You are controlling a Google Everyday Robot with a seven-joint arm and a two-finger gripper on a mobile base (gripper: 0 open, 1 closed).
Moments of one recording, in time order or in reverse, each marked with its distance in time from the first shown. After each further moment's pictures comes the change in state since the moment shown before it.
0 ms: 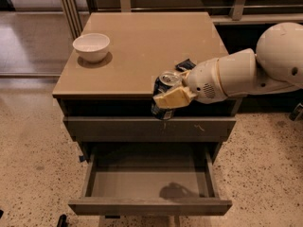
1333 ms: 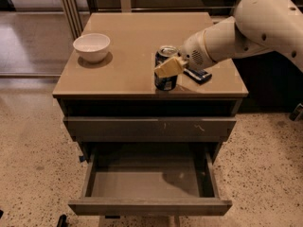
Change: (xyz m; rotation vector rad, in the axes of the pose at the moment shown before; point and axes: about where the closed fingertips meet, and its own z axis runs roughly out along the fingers) arm -0.037 -0.090 0.016 0.129 0.078 0.005
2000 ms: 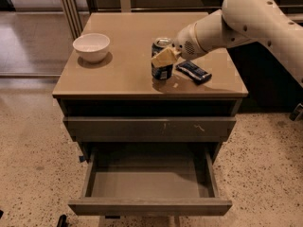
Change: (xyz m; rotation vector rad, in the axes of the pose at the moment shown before) arm -0.017 -0.045 0.027 0.020 -0.008 -0.014
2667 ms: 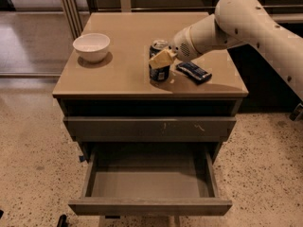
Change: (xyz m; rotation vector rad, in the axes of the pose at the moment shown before) arm 0.007 -0.012 0.025 -0.020 0.007 0.015
